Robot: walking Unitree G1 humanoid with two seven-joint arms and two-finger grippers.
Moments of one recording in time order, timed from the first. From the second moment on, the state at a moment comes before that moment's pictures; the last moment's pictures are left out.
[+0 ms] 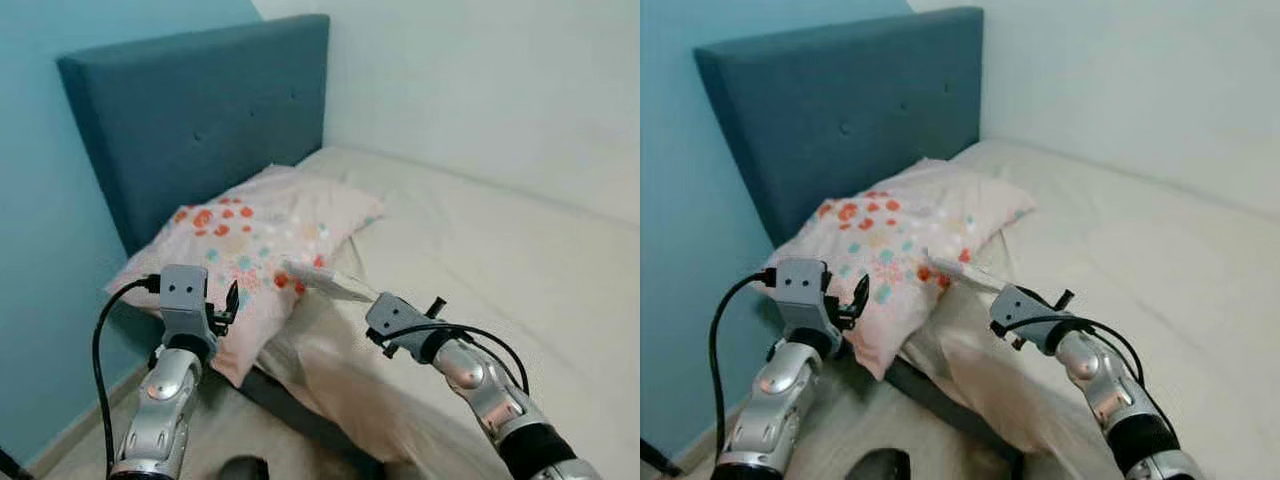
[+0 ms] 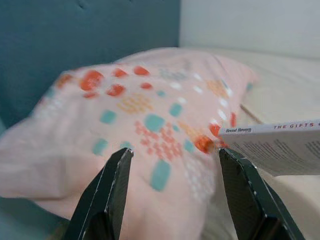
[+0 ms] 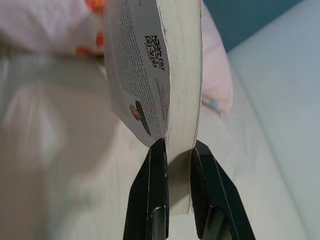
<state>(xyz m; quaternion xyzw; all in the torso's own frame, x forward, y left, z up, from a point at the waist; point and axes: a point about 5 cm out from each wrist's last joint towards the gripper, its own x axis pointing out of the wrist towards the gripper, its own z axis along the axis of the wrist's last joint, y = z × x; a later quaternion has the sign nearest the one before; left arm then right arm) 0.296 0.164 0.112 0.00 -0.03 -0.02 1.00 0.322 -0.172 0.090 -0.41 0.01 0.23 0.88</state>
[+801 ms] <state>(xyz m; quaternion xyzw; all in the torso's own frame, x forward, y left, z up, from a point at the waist) 0.297 0.172 0.115 0.01 -0.04 -0.01 1.00 0.345 -0.205 0.142 0.14 0.00 0.10 0.98</state>
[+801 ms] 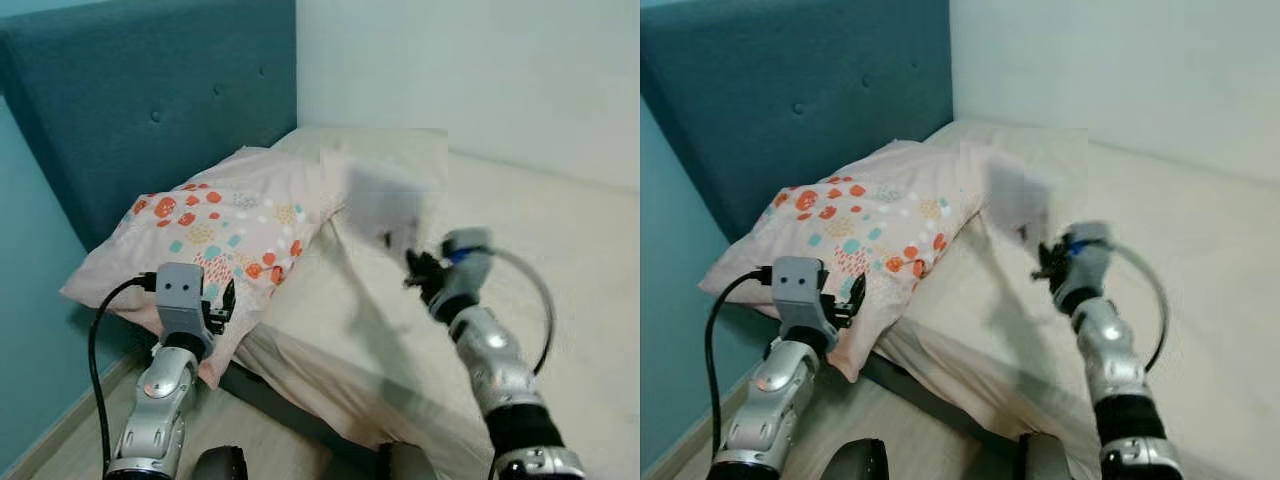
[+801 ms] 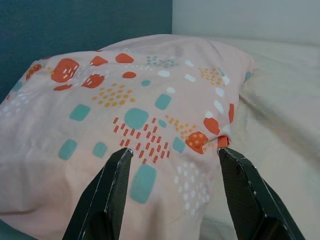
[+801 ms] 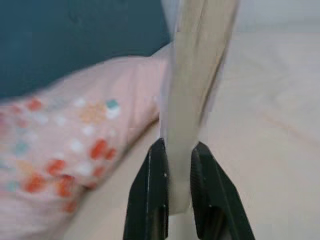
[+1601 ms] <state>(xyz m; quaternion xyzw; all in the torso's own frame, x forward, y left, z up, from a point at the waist) 0.297 0.165 0.120 0.00 -0.05 -0.04 1.00 0.306 -0.184 0.083 0.35 0.26 0.27 0.86</state>
